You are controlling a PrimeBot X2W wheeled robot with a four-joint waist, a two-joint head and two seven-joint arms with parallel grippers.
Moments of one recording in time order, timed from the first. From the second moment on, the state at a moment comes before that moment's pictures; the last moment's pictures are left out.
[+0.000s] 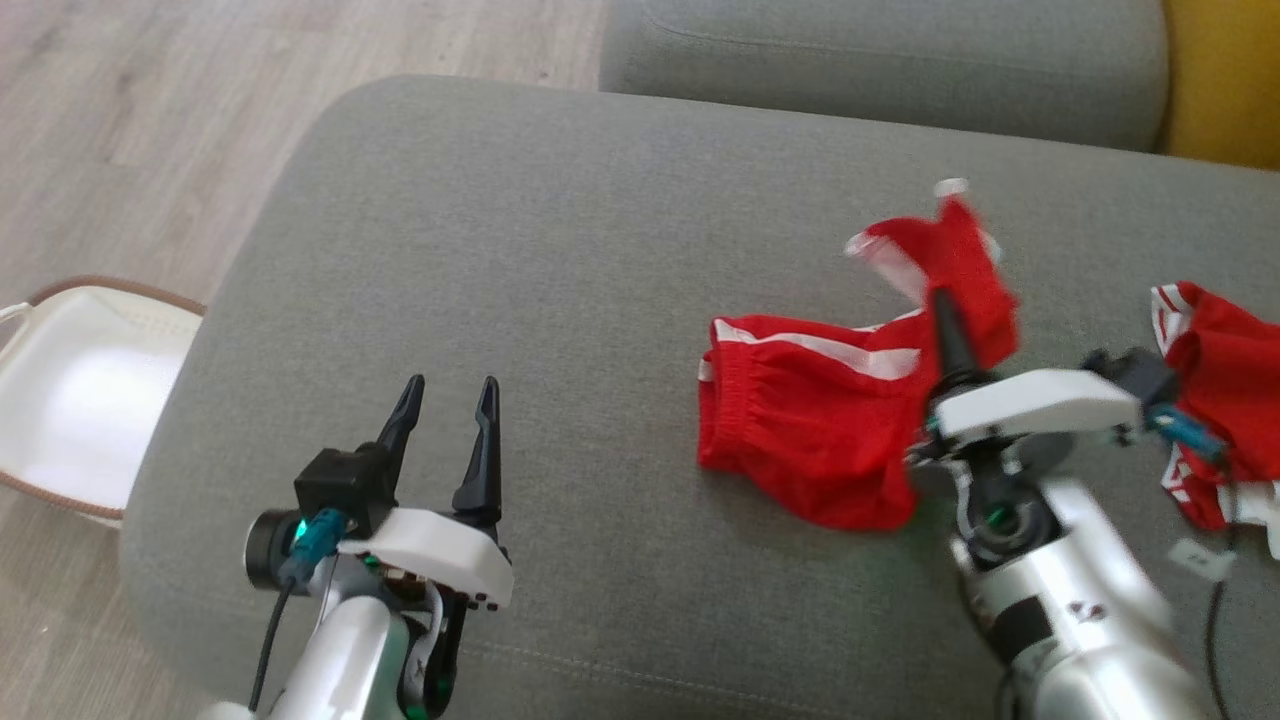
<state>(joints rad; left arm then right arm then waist) -0.17 0.04 -0.31 0.33 -0.24 0.05 -0.25 -0.47 -0.06 0.22 0.69 1.22 0.12 -0.08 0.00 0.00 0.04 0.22</state>
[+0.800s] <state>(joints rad) -0.13 0.05 -0.31 0.33 -0.24 0.05 -0.25 -0.48 -0.06 0.74 0.79 1.26 0.12 -0.18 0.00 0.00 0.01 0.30</state>
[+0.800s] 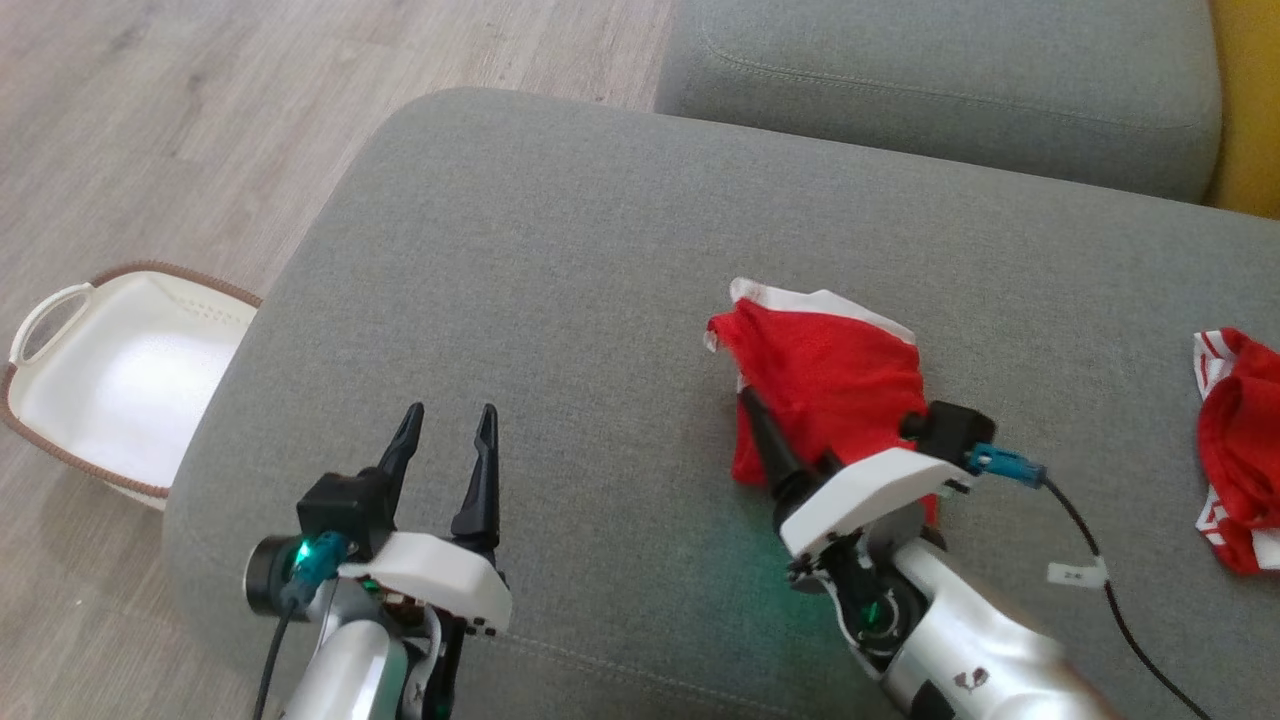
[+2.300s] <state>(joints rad) -0.12 0.05 -0.25 0.20 -0.27 0.06 -0.25 -0.34 -0.10 0.19 0.65 0.36 0.12 -0.25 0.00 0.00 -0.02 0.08</state>
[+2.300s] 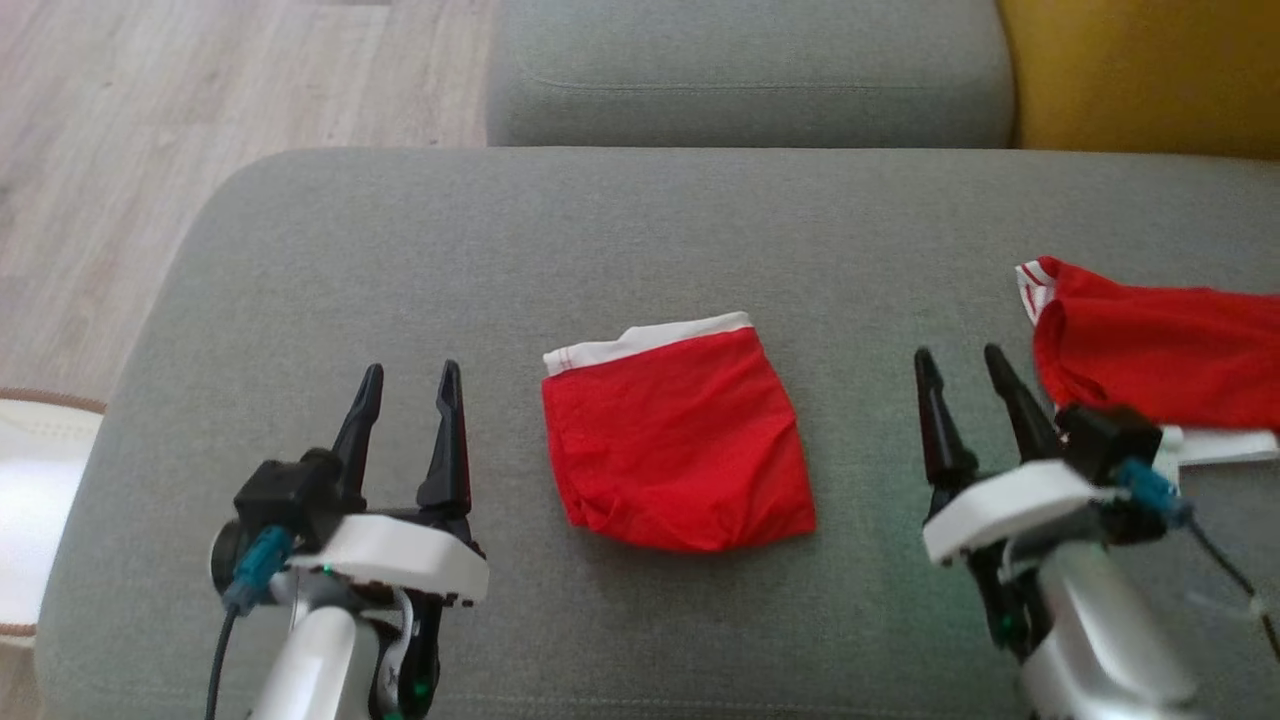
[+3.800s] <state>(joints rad) -0.19 0.04 -0.34 0.17 -0.30 0.06 -0.25 -0.50 -0.06 0.35 0.67 0.23 0.12 -0.18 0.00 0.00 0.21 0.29</state>
